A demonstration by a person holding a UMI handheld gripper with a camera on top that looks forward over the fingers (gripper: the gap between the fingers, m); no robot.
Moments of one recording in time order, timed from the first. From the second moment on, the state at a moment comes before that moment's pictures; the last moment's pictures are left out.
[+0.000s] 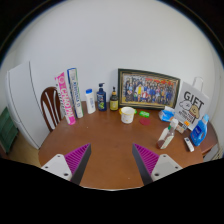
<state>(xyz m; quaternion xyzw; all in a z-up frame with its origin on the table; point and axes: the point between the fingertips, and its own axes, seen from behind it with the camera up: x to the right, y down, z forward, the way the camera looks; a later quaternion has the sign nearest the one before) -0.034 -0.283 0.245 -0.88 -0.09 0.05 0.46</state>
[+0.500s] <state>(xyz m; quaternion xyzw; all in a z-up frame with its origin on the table) 0.169 -0.223 0.140 -0.89 -0.03 0.02 0.46</state>
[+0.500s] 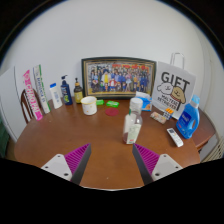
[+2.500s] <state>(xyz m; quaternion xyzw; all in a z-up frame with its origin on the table) 0.176 0.170 0.177 -0.54 -0.51 -0.63 0.23</state>
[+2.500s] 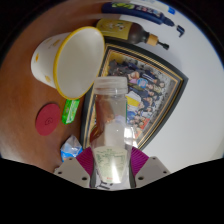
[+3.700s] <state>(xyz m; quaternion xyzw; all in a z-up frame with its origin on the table) 0.144 0.174 0.068 -0.84 -0.05 0.01 0.54</state>
